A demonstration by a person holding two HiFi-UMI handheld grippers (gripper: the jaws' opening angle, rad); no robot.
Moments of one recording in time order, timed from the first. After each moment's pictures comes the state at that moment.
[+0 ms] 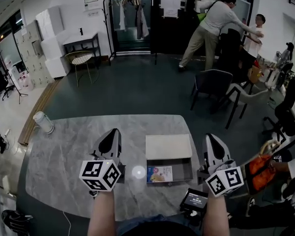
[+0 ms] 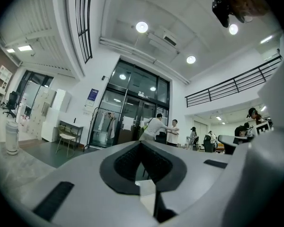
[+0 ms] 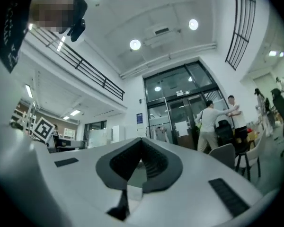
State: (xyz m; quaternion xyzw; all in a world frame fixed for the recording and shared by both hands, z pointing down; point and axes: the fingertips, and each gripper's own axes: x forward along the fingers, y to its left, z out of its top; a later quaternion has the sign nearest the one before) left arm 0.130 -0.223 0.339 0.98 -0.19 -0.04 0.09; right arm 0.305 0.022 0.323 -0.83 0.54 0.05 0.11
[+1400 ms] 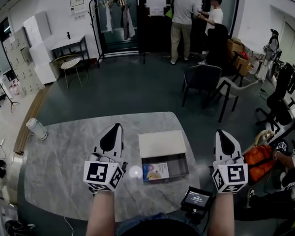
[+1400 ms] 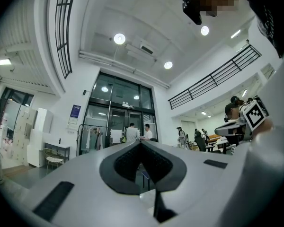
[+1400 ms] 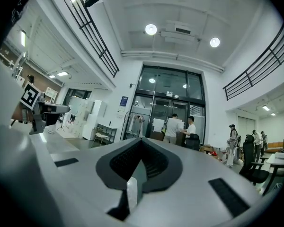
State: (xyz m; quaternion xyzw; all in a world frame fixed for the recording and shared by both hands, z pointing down) left arm 0.160 -0.187 0.308 0.99 -0.13 -0.09 -0.03; right arm 0.335 0.084 0.319 -0.91 0.41 0.06 -0.08
